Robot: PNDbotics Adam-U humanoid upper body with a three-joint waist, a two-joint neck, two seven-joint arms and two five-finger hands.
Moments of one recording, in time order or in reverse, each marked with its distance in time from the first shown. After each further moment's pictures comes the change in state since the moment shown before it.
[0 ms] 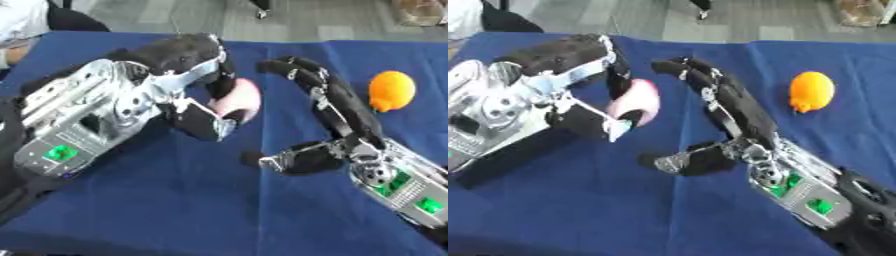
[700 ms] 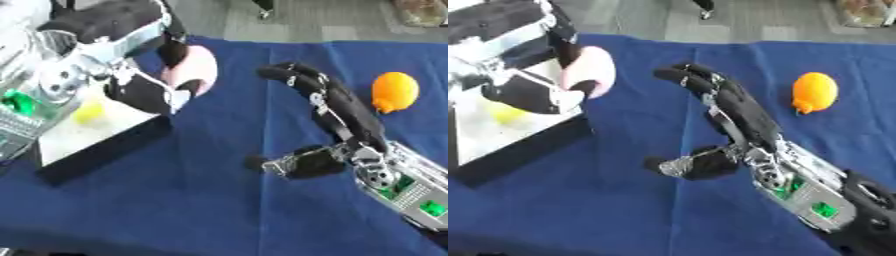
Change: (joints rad) left arm 0.080 0.214 0.162 -0.073 0.052 0.028 0.069; right arm 0.009 -0.013 0.000 0.000 0.032 -0.004 0.031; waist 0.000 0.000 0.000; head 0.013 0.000
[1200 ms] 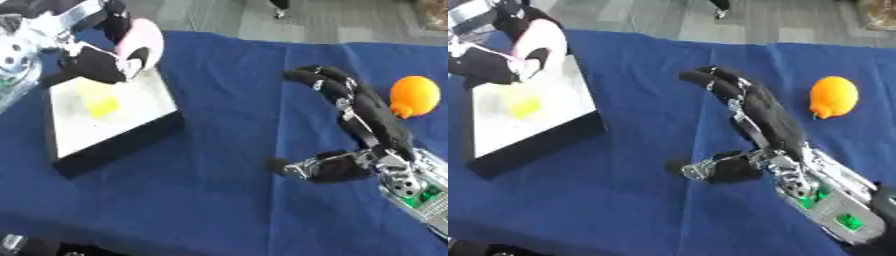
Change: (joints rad) left arm 0.092 0.109 0.079 0.086 0.073 0.003 0.103; right arm 0.023 -0.023 -0.015 0.000 0.033 -0.030 -0.018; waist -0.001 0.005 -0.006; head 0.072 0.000
